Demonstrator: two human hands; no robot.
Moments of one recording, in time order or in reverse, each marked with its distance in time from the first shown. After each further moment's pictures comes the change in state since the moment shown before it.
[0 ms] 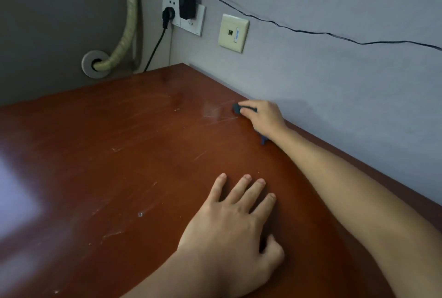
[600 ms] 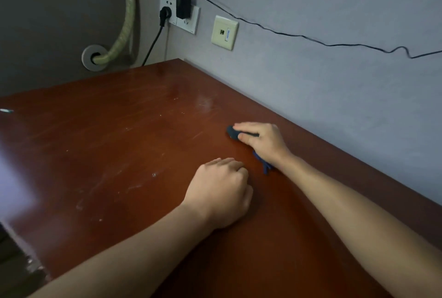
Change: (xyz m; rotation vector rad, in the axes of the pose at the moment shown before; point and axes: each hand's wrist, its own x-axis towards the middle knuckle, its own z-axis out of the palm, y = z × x) left_hand -0.011 0.002 -0.008 0.050 0.179 -0.024; right_hand -0.130 -0.031 -0.030 0.147 -0.073 -0.026
